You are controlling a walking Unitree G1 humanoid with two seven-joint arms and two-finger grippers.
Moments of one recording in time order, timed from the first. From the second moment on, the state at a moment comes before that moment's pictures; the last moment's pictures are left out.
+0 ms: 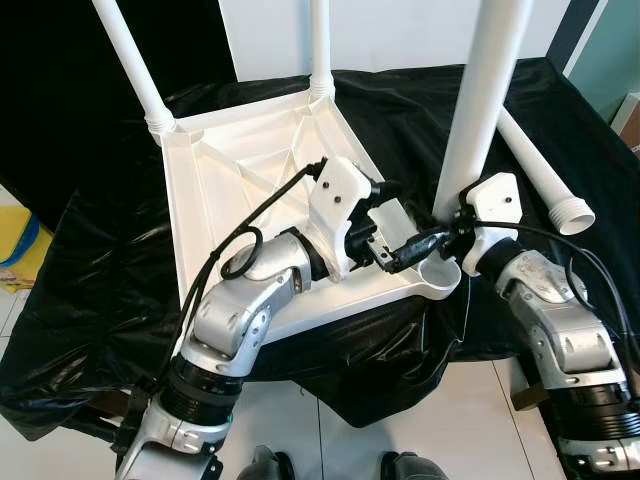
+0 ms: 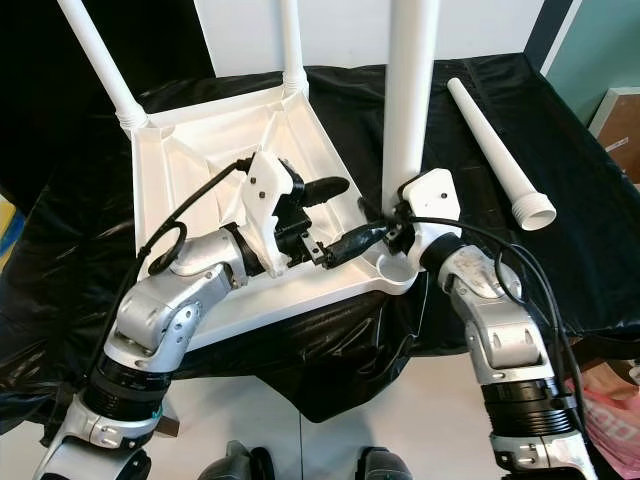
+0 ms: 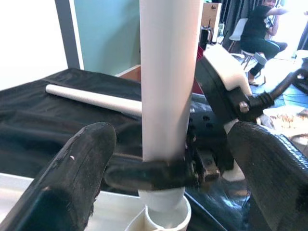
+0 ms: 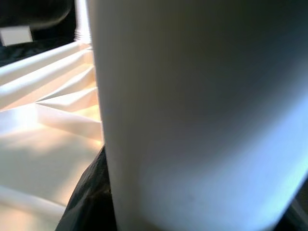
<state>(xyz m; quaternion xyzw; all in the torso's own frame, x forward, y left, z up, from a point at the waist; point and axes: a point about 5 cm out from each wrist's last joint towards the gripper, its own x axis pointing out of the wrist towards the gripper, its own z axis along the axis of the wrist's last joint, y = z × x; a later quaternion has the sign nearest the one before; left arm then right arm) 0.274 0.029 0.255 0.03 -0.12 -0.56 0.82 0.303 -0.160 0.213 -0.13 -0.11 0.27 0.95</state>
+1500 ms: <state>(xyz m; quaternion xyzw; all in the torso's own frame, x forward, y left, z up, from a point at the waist) 0.278 0.024 0.296 -0.04 -0.14 -0.63 0.77 0.286 -0.161 0.207 -0.18 0.02 0.53 0.83</state>
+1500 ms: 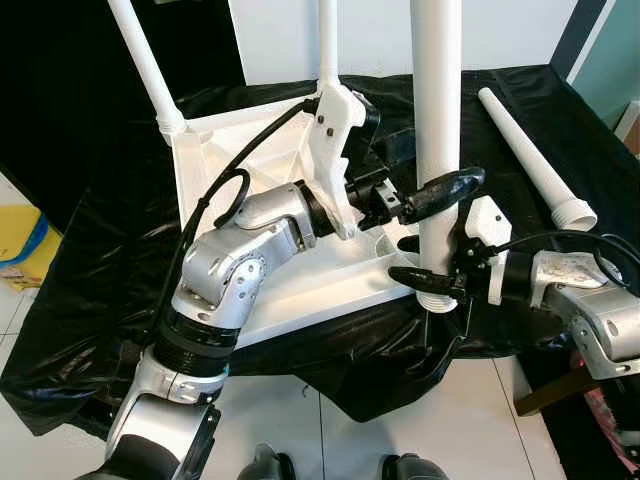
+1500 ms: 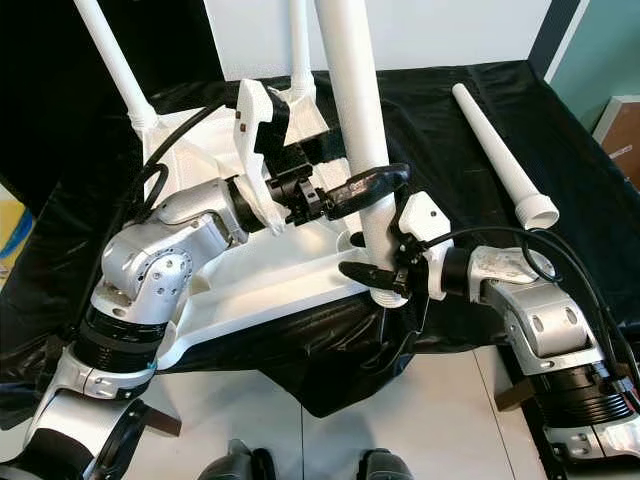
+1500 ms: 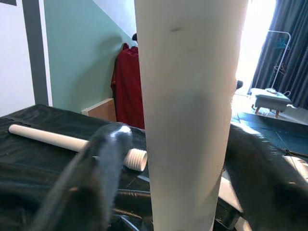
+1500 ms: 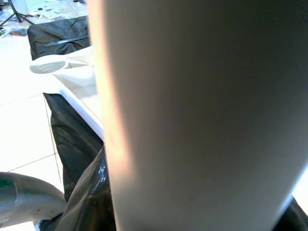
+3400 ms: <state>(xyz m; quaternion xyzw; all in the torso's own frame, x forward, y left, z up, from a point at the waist) 0.310 0.015 0.322 -0.05 -0.13 -0.49 0.86 0.319 -0.100 0.200 -0.10 -0.08 0.16 0.98</state>
